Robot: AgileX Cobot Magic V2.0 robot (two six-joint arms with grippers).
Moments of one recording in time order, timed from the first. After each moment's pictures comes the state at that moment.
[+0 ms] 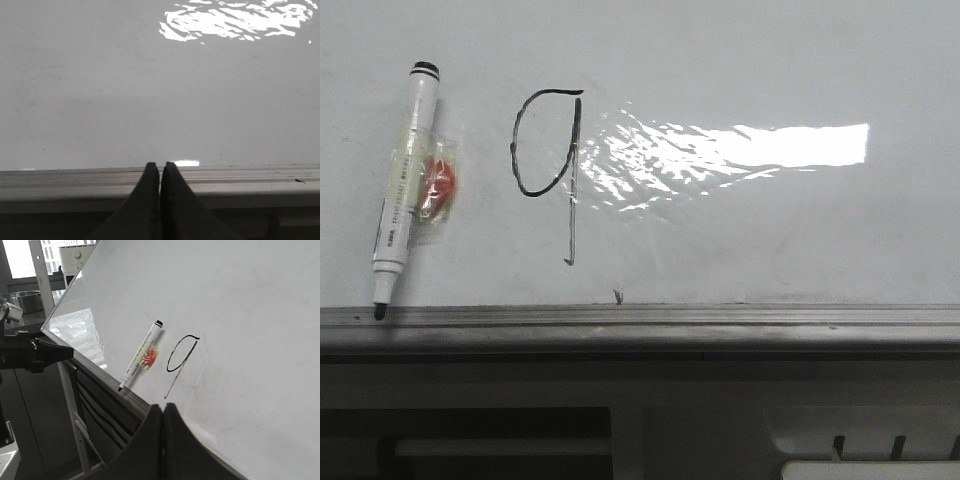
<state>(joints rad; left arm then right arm) -0.03 0.00 0.01 -0.06 0.33 0.04 0.82 -0.01 -0.21 0.08 0.27 -0.06</state>
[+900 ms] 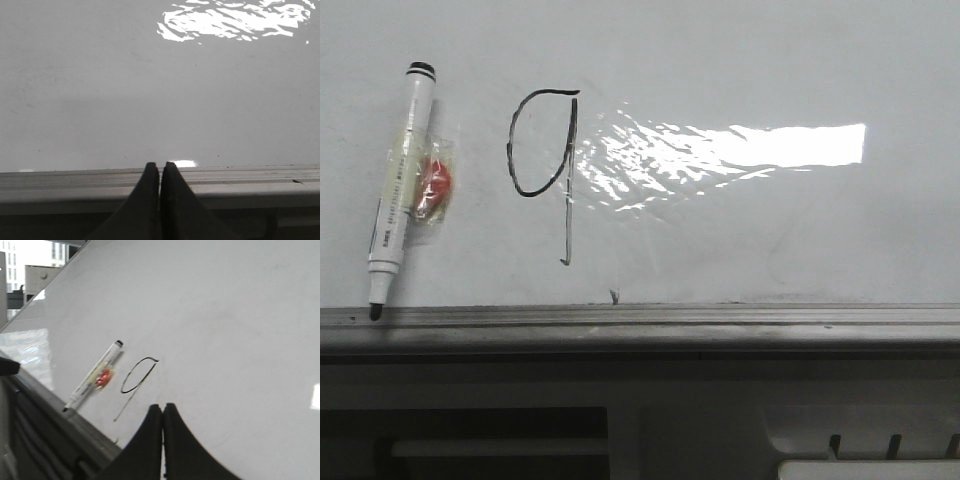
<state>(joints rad) -0.03 0.00 0.01 -0.06 0.33 0.04 0.66 -0.01 0.01 -0.08 -0.12 -0.06</state>
